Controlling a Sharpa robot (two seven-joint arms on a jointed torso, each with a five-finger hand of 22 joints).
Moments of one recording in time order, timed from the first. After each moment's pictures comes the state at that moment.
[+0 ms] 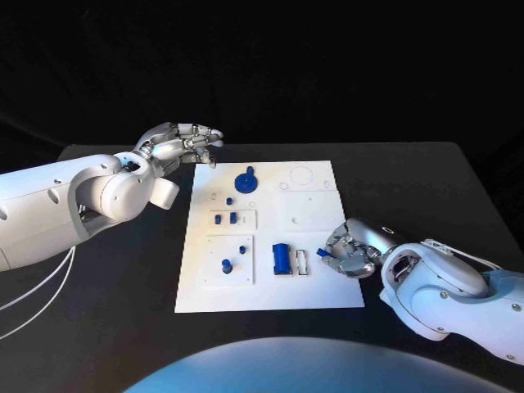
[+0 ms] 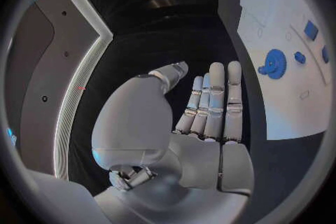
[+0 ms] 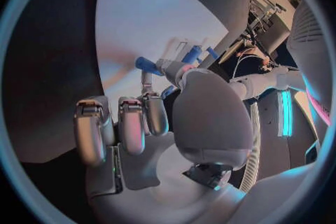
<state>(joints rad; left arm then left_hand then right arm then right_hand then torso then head) 1.17 -0.96 -0.02 1.49 -0.13 -0.16 0.26 1.30 -0.17 0.52 0.06 0.19 0.70 0.19 0.44 0.39 0.75 0.16 0.58 0.23 0.95 0.09 1.06 0.45 0.16 0.93 0.19 0.43 1.18 1.01 -0.98 -0.16 1.91 -1.45 -0.46 -0.56 1.17 -0.22 0.66 0.16 0.17 1.09 0.05 0.21 0.73 1.47 -0.03 1.36 1.31 1.47 -0.08 1.55 1.31 0.01 1.47 0.03 1.57 1.31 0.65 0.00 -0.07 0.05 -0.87</state>
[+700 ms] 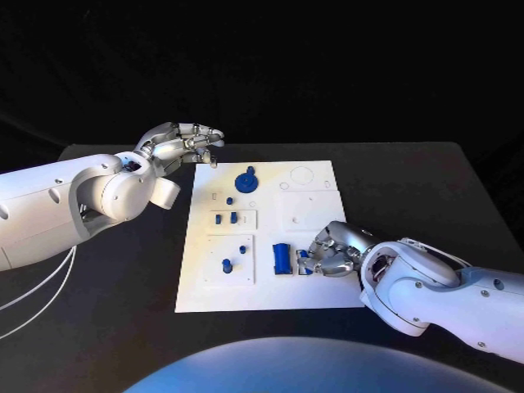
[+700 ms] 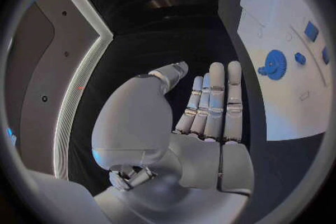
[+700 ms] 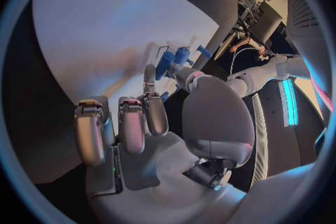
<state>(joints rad) 1.17 -0.96 -0.02 1.49 -0.13 -0.16 0.26 1.30 -0.17 0.52 0.06 0.19 0.70 0.19 0.44 0.39 0.75 0.16 0.58 0.22 0.95 0.09 1.06 0.45 0.16 0.93 0.19 0.43 1.18 1.01 -0.88 -0.16 1.87 -1.33 -0.44 -0.56 0.99 -0.25 0.59 0.19 0.12 1.12 0.04 0.27 0.79 1.47 -0.03 1.38 1.31 1.46 -0.08 1.55 1.31 0.01 1.47 0.03 1.57 1.31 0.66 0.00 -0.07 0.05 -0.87</state>
